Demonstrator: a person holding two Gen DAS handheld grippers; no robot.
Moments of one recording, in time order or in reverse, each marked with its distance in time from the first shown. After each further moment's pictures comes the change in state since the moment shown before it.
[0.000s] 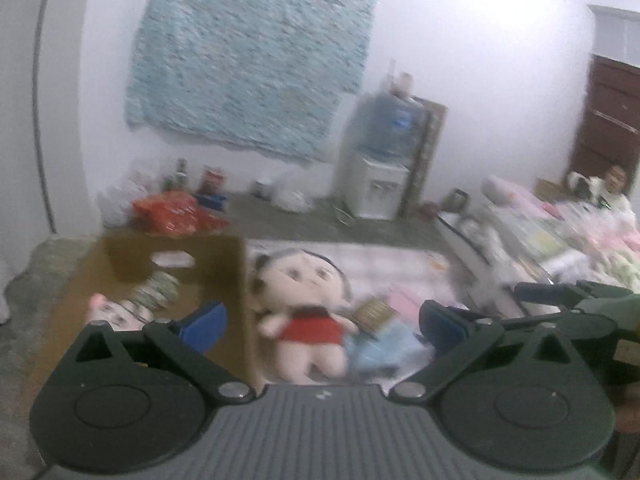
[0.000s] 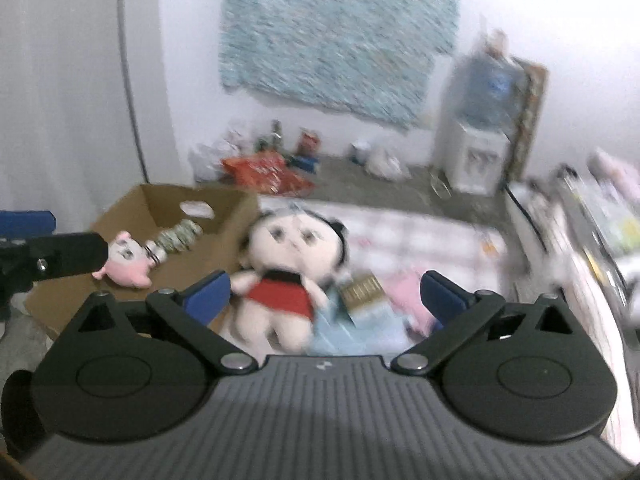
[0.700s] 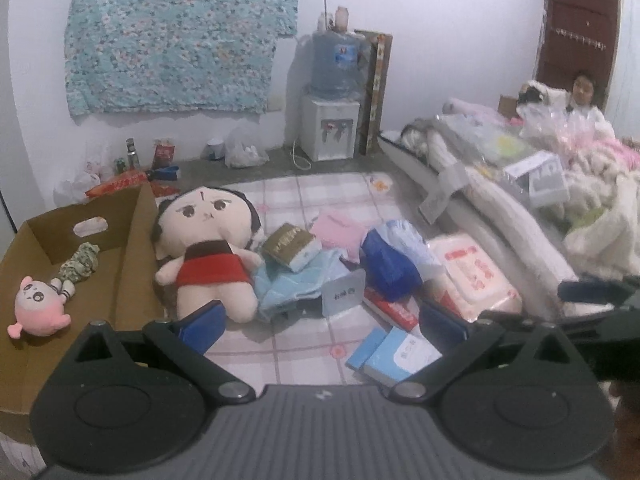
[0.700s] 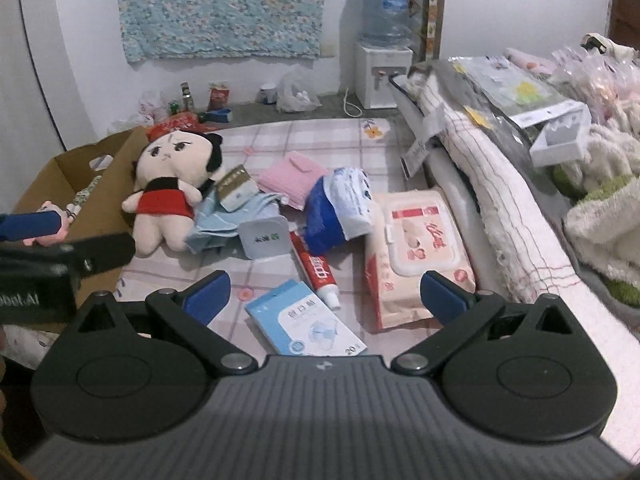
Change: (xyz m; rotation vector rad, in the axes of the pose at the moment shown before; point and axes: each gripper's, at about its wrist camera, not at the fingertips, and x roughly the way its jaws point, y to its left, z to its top) left arm 0.060 -0.109 -0.063 0.172 0.144 -0.029; right arm -0.026 -0.100 -0.112 0.220 0.159 -0.186
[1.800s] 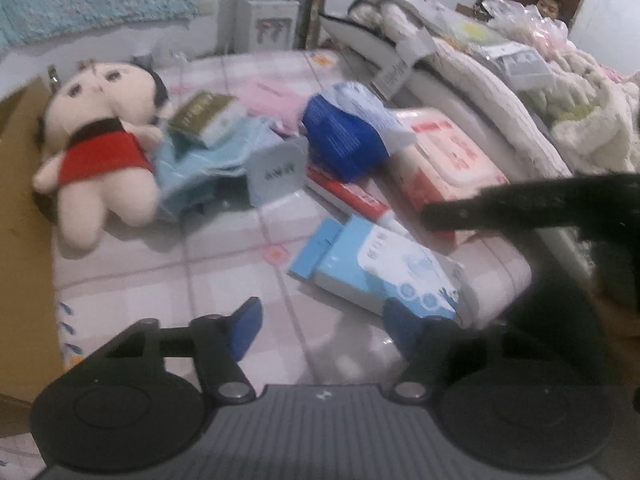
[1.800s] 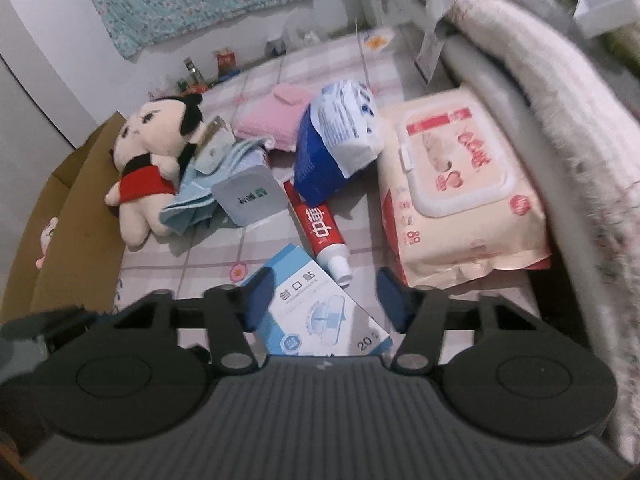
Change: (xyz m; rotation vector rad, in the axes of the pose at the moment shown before) left arm 0.104 -0.009 -0.050 0.043 0.292 -0.214; right arm 0.117 -0.047 -0.018 0.206 0.188 0.177
